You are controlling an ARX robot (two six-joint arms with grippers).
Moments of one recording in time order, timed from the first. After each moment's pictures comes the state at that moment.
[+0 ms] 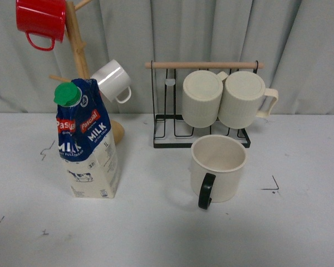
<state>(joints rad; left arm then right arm) 0.00 0.01 0.01 0.00 0.00 -0.01 0.00 0.18 0.01 0.18 0.00 0.01</state>
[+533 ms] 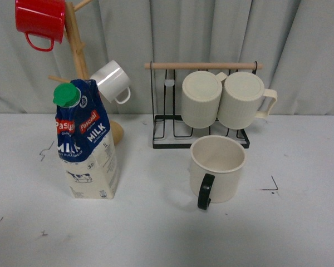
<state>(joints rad) 0.00 0.01 0.01 0.00 0.00 -0.01 0.00 0.00 0.01 0.00 0.00 0.01</state>
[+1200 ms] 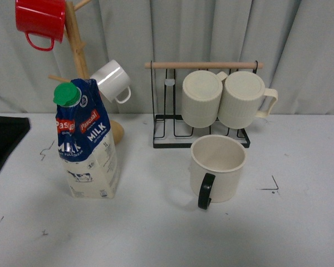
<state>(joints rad) -0.27 1.00 0.35 0.31 -0.14 -0.12 0.00 0.00 0.01 0.00 0.00 0.00</state>
